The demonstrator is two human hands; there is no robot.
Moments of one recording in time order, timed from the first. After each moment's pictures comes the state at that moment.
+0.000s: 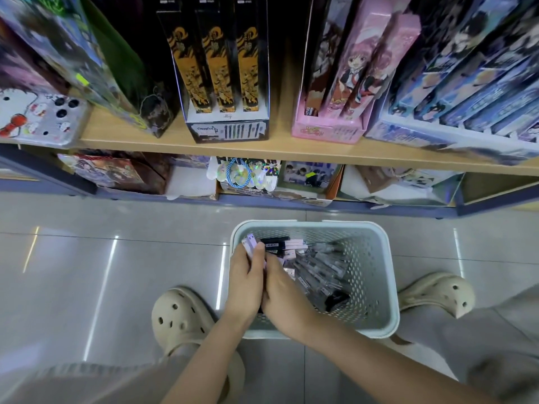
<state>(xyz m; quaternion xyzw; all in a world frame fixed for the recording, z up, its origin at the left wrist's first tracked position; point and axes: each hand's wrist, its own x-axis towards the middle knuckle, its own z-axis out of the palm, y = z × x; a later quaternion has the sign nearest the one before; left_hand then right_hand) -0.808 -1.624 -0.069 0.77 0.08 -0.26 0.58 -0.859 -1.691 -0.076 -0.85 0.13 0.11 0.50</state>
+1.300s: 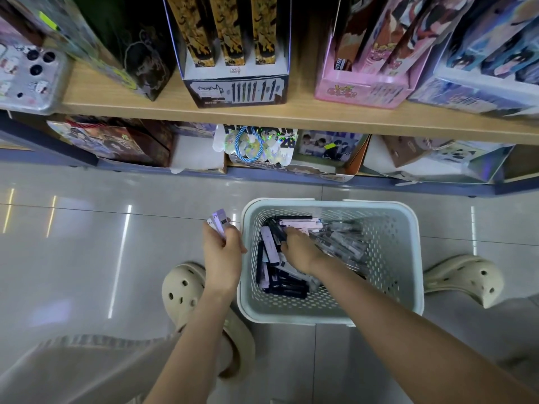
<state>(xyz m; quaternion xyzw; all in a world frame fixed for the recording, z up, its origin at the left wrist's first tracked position) -0.775 -1.594 -0.082 0.79 0.15 -0.17 0.57 -0.825 -1.732 -0.180 -0.82 0.20 0.35 0.40</state>
